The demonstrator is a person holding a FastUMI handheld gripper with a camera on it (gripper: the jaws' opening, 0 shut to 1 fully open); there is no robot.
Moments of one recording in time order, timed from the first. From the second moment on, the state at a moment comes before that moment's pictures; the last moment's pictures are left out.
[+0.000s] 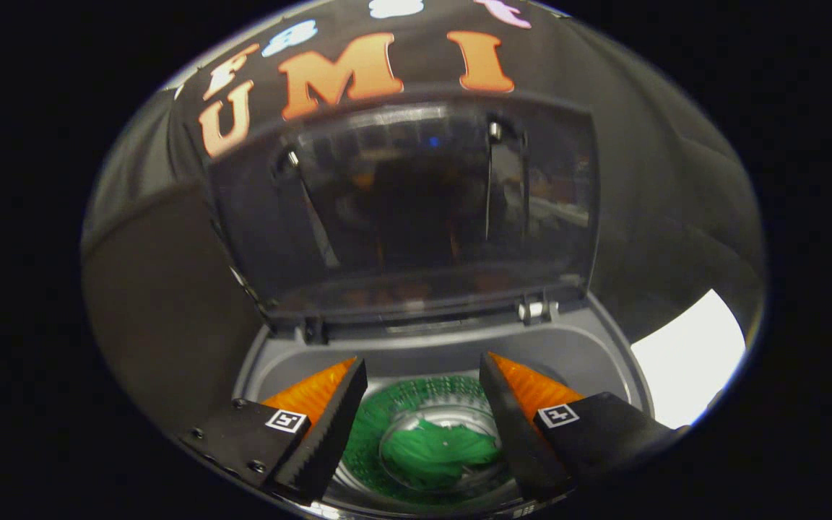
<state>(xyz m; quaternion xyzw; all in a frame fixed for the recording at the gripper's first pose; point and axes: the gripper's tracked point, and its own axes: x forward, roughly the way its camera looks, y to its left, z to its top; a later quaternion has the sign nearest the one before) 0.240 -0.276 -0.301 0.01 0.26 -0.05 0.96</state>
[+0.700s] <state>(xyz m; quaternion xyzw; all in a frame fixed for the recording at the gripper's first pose) 0.295 -0.268 -0.105 0.03 0.12 -0.04 0.99</state>
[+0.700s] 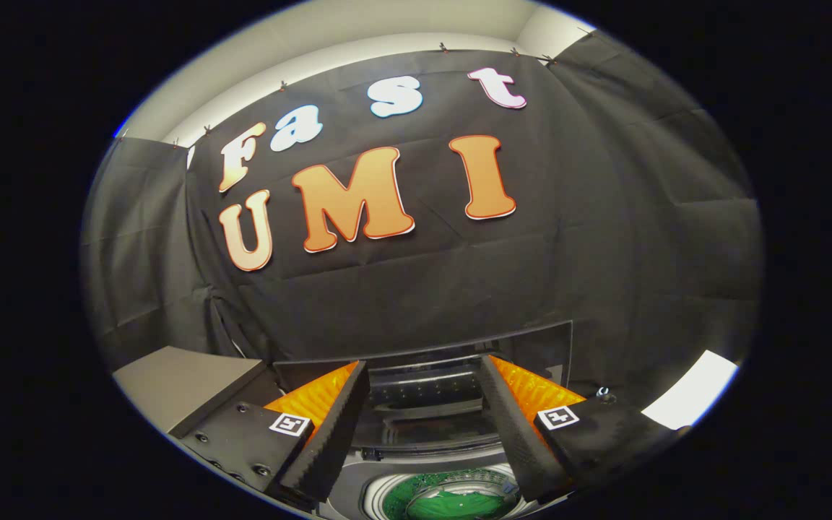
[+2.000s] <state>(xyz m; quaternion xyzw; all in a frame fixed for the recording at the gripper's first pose) 0.382 -0.282 -0.123 -0.04 0.13 -0.08 0.99</state>
